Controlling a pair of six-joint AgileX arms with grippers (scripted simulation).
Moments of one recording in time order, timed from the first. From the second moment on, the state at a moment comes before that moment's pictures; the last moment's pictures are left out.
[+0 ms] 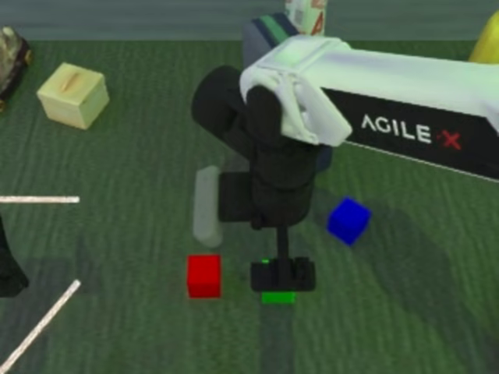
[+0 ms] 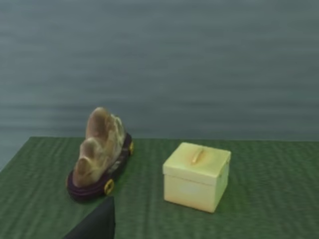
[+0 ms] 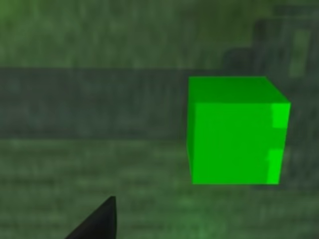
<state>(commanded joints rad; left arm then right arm) 0.02 0.00 0.00 0.00 0.00 0.00 0.80 2.15 1.74 -1.16 0.00 -0.76</state>
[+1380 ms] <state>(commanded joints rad) 0.02 0.00 0.00 0.00 0.00 0.00 0.50 2.27 1.64 -0.93 0.00 -0.35</state>
